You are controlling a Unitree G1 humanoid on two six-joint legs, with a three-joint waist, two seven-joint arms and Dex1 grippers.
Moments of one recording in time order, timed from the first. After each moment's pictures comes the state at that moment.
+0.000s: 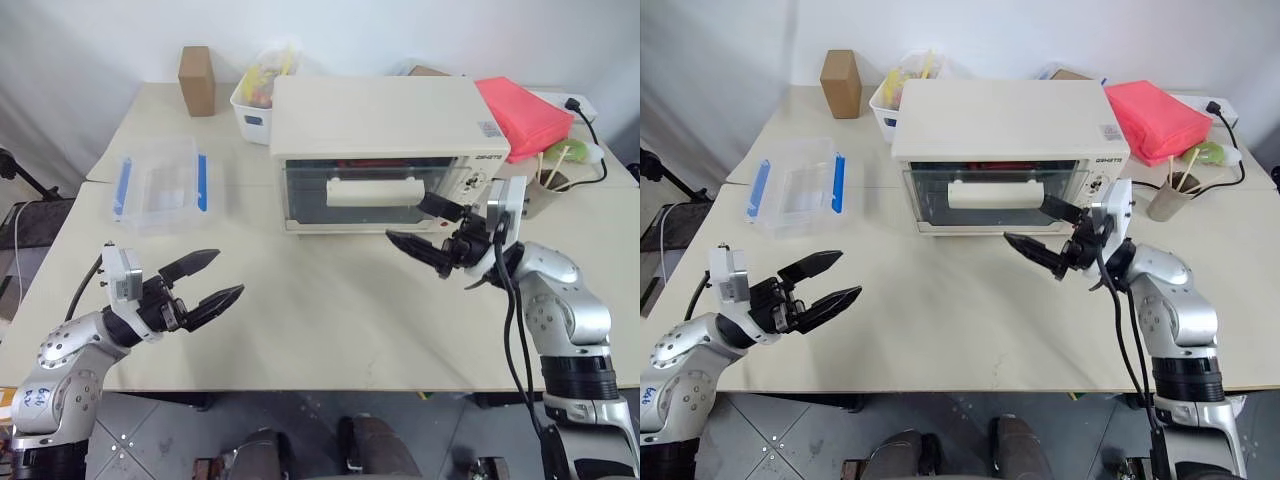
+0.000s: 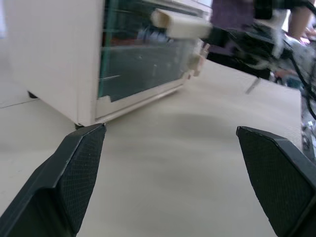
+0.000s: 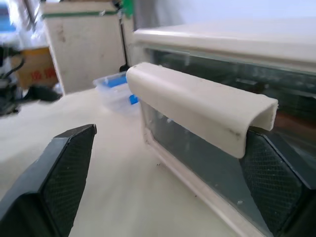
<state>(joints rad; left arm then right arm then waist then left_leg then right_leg) -0.03 0.61 0.36 -0.26 -0.77 0.38 -0.89 -0.40 -0.55 -0.11 -0.08 0.58 0.22 1.04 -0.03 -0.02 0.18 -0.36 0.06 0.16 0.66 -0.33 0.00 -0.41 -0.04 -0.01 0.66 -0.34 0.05</state>
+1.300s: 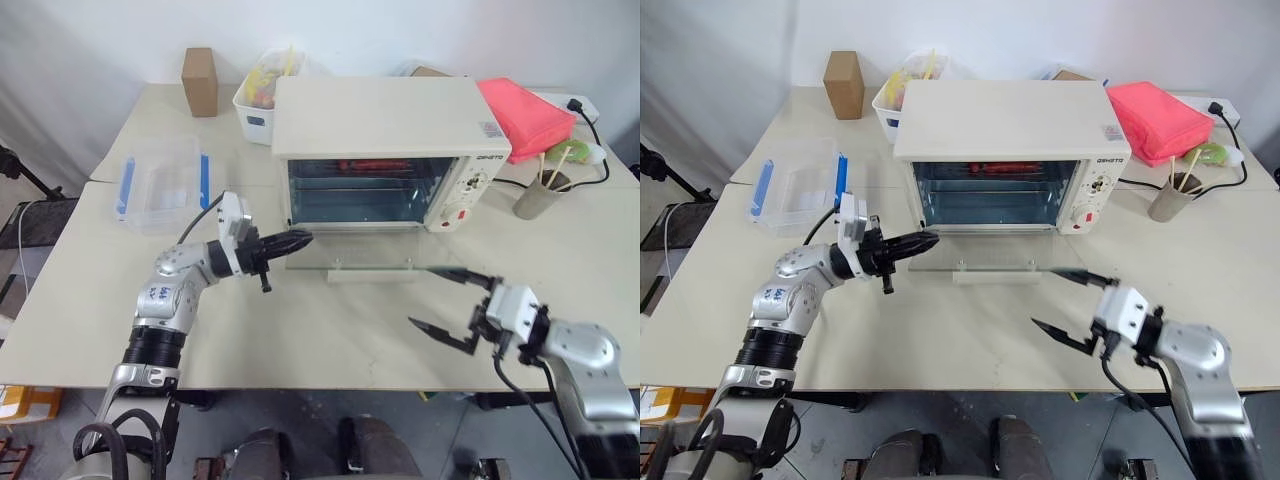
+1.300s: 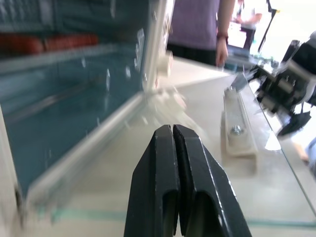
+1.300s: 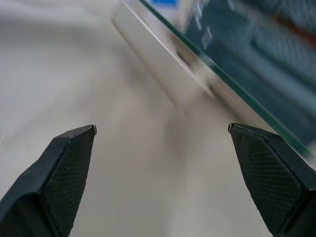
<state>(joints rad) -0.58 0.44 0.00 0.32 -0.45 0.20 -1.11 0.11 -0.63 -0.22 -0.10 0.33 -0.27 1.04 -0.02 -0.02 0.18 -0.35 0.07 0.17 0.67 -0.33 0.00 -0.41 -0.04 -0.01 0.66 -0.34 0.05</state>
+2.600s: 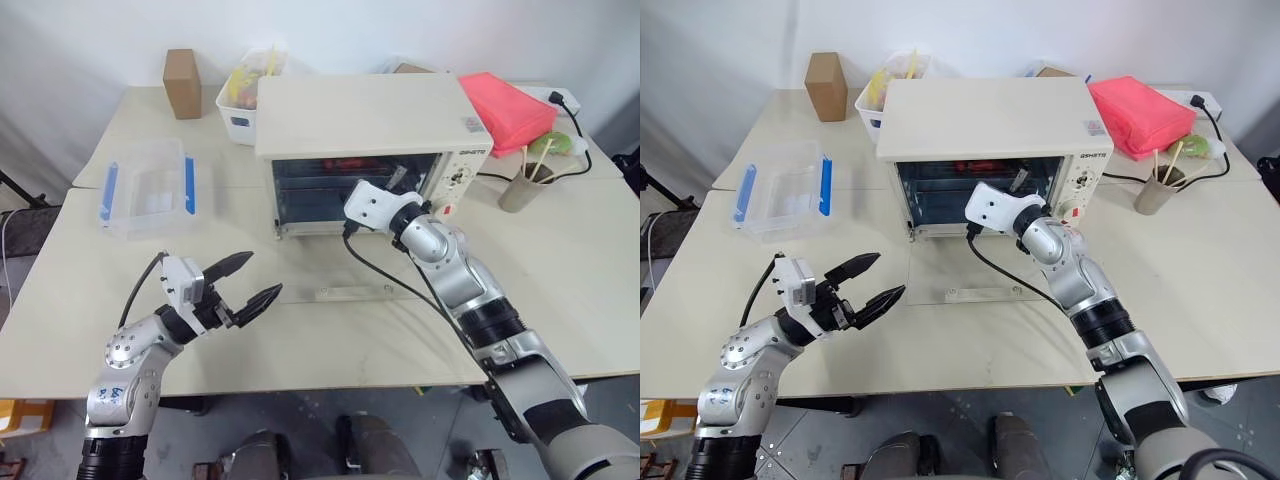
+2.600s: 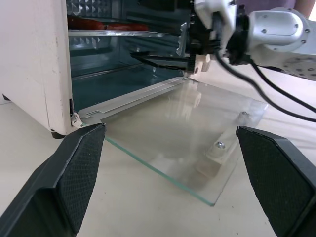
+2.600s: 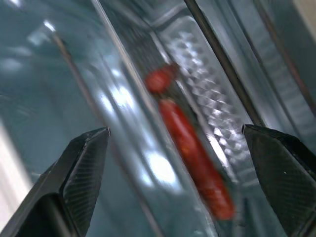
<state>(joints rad) -0.07 0.40 0.18 -0.23 -0.51 0.20 -0.79 -0.83 -0.37 0.31 0.40 -0.47 -0.11 0.19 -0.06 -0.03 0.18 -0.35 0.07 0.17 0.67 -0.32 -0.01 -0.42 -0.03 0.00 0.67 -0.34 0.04</state>
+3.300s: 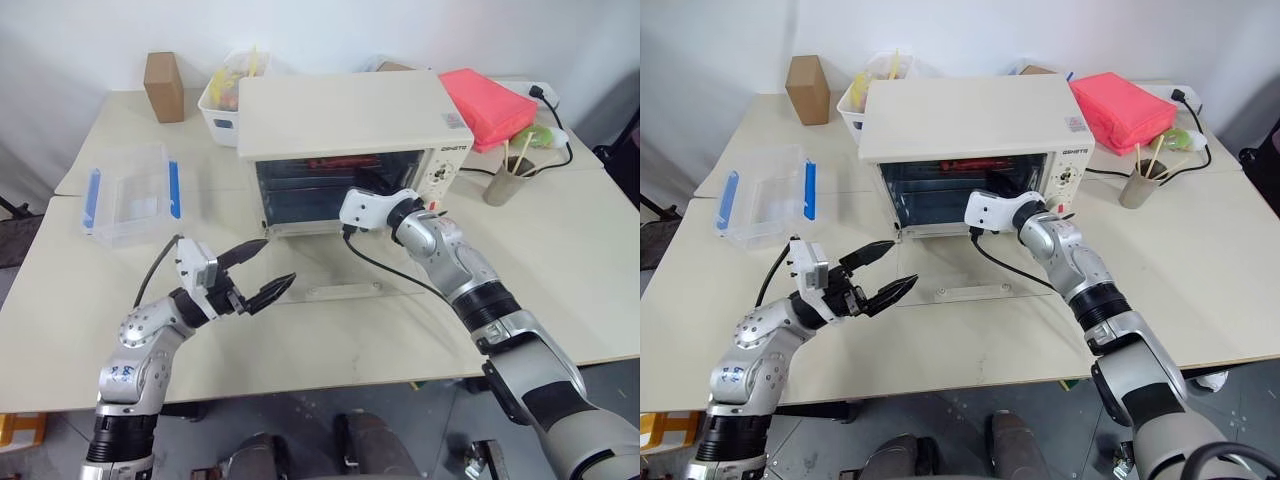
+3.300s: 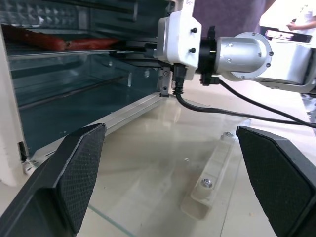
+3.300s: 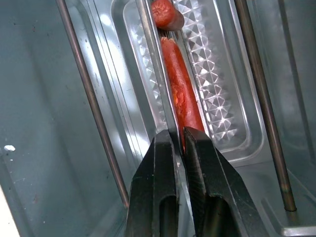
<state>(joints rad) -0.20 0.40 0.14 -0.17 -0.52 0.25 -0.81 -0.91 -0.37 0.37 0.58 -0.64 -0.19 0.10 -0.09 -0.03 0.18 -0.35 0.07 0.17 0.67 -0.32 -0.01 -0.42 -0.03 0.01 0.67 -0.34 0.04</state>
